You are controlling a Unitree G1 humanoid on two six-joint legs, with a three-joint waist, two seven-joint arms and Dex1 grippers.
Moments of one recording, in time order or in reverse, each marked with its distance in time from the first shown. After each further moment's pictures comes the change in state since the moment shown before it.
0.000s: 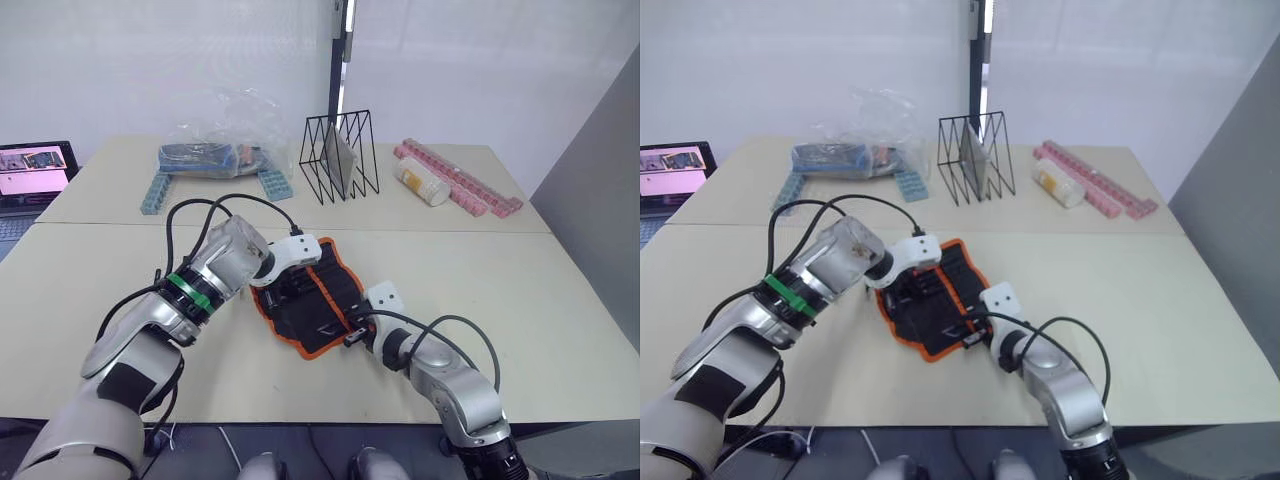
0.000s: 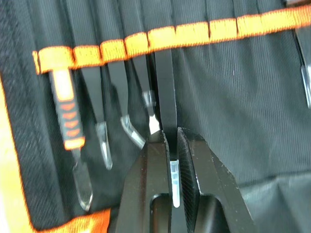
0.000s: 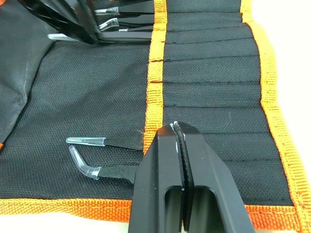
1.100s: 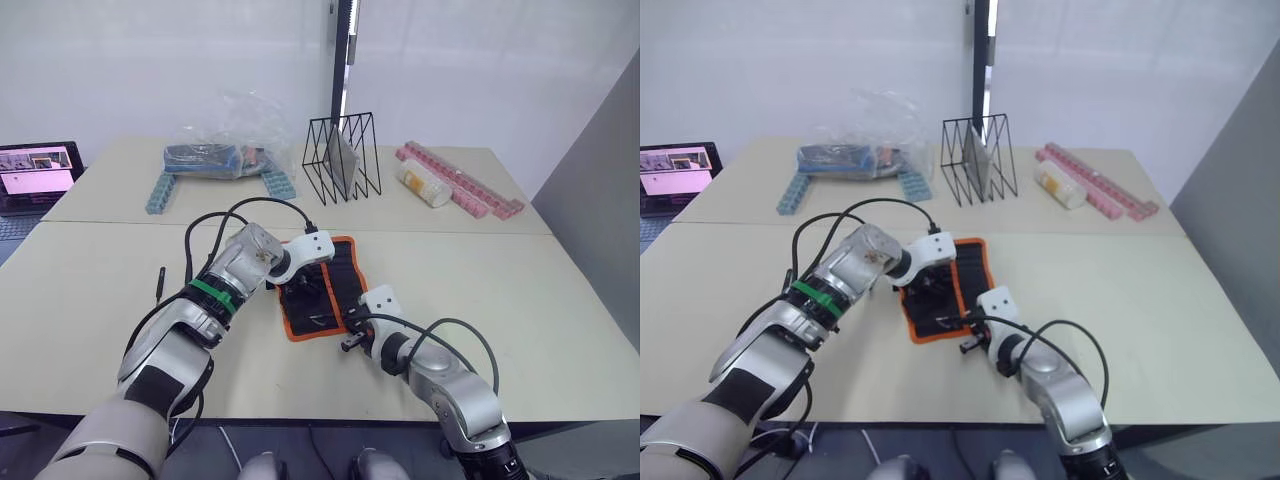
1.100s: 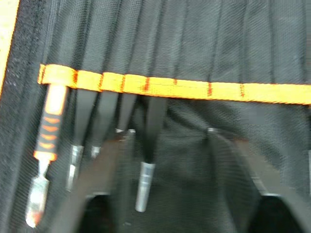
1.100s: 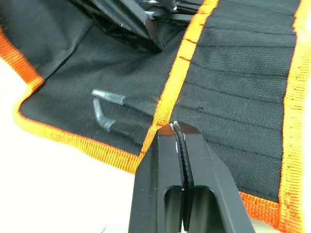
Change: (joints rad) left arm 0.035 -0.093 0.136 0.182 0.044 -0.281 0.106; right arm 0.012 -0.002 0.017 -0.021 0.002 0.022 -0.002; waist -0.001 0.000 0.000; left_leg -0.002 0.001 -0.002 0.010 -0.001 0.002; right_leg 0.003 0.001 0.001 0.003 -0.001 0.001
